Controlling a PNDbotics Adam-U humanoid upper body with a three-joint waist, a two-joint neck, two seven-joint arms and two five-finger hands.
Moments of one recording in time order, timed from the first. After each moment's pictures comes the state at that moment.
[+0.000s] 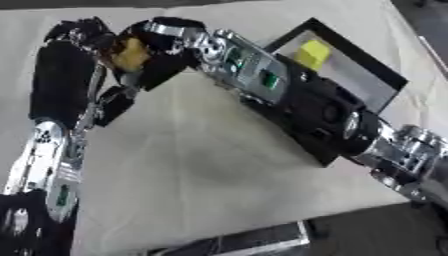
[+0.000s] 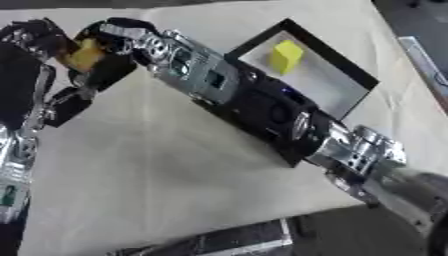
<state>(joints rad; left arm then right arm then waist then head) -0.79 -0.15 -0.25 -1.34 -1.36 -0.16 0.36 -0.84 -0.54 0.53 -1.67 -0.27 0.63 0.04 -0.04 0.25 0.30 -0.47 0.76</state>
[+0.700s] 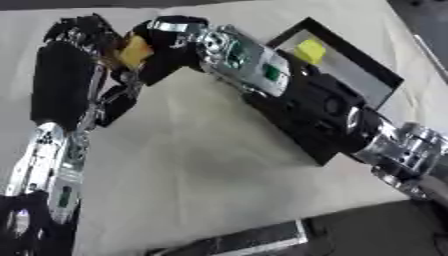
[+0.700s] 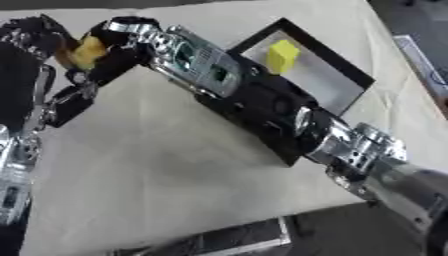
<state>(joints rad) -0.79 -0.16 -0.26 -1.35 -1.37 -0.14 0.40 -0.84 -0.56 0.51 -1.66 -0.38 0.62 0.05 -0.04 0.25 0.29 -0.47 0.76</state>
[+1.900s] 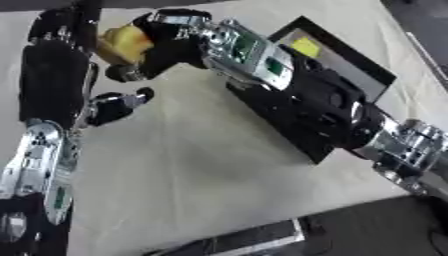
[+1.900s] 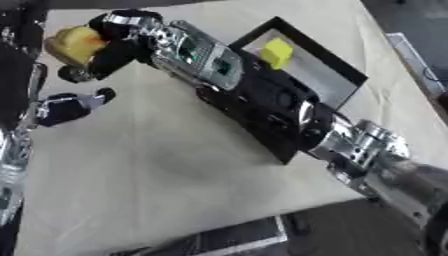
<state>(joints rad) -0.78 -0.16 -0.23 -1.36 -1.47 -0.05 0.37 -0.83 -0.59 0.50 -1.69 -0.46 0.60 -0.01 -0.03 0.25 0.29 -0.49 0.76</state>
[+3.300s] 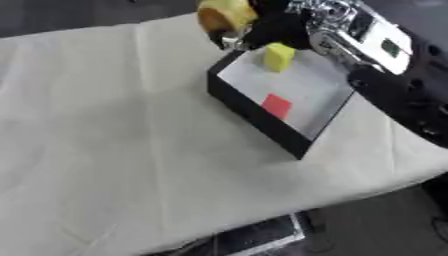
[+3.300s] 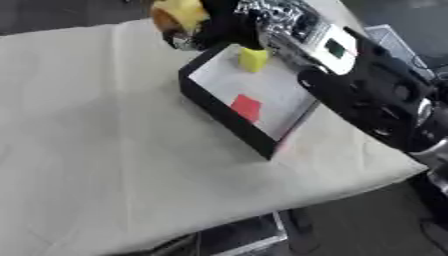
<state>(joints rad) -0.66 0.45 -0.06 -1.39 -0.42 -0.13 -0.06 -0.40 -0.98 0.16 -1.98 -0.65 0.53 0.03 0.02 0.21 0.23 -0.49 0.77</state>
